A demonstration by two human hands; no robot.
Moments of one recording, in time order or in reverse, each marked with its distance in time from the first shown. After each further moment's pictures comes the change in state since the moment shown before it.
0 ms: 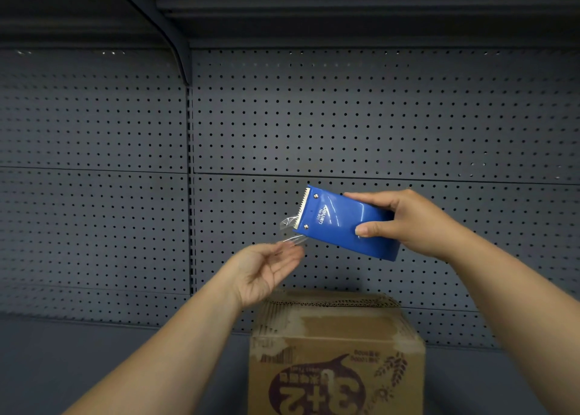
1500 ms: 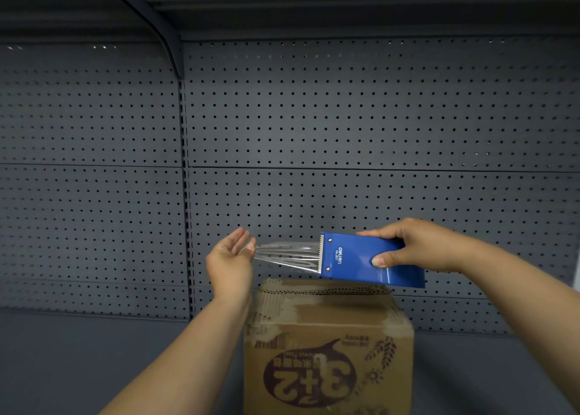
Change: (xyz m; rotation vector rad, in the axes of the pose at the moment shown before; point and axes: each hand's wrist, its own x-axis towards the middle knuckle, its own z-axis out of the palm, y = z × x) left_hand 0.006 -0.032 -0.017 0.365 0.486 0.707; right_hand -0.024 0.044 -0.005 -0.186 -0.320 0.196
